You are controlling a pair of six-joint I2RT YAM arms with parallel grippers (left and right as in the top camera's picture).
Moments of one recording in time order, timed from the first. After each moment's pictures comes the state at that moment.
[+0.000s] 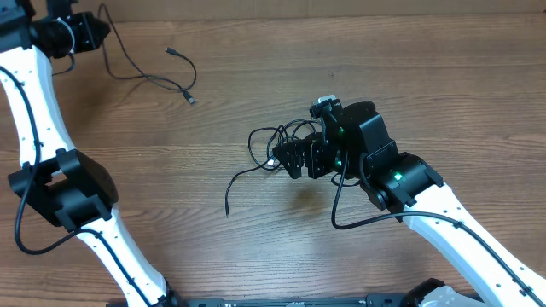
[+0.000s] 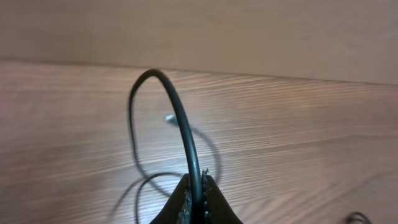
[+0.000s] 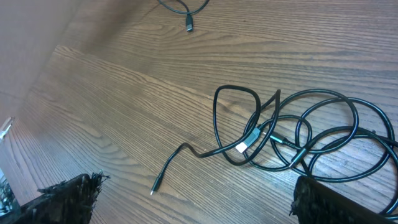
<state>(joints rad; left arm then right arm) 0.40 2.30 2.41 -1.00 0.63 0.14 0.54 1.32 1.01 -0.41 -0.31 0.35</state>
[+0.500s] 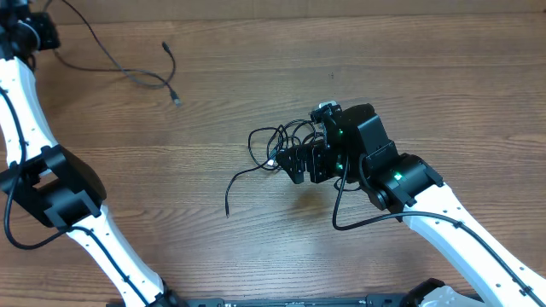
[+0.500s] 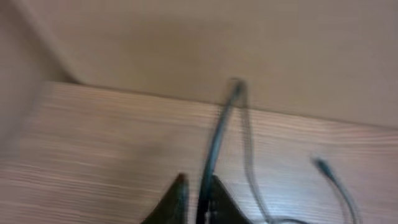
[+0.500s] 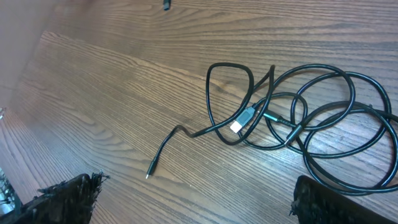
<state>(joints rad) 0.50 2.39 2.41 -0.65 0.28 0.17 0.54 1.32 1.01 -0.48 -0.31 0.35</state>
